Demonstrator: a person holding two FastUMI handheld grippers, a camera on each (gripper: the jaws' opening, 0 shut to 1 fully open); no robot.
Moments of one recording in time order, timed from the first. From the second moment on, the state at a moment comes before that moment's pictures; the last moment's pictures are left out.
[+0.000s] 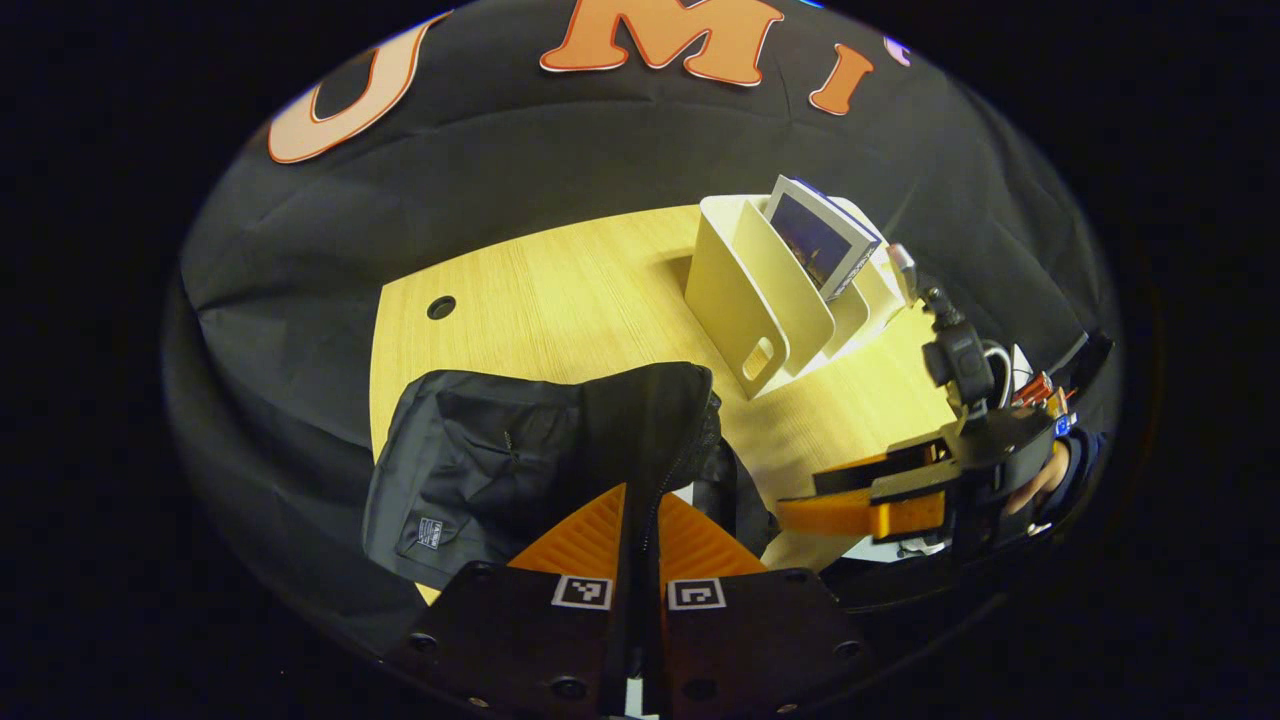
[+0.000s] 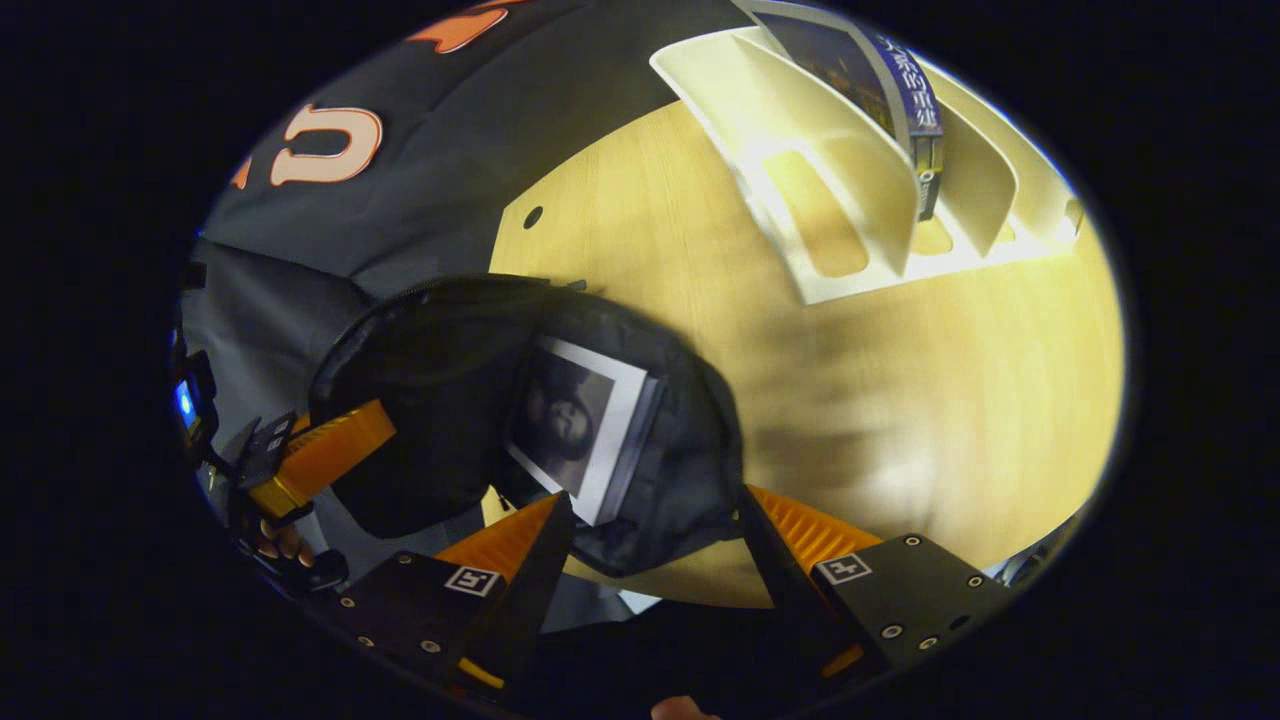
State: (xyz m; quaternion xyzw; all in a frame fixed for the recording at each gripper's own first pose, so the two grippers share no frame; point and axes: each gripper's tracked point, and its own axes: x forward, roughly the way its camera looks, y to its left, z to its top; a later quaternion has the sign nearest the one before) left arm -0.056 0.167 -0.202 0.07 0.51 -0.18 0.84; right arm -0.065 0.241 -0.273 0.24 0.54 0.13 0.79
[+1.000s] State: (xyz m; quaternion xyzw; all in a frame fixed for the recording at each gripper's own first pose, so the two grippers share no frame) left arm -0.045 0.164 -0.222 0.03 0.53 -0.16 0.83; right arm 0.007 0.068 -0.152 0.04 0.57 0.07 0.82
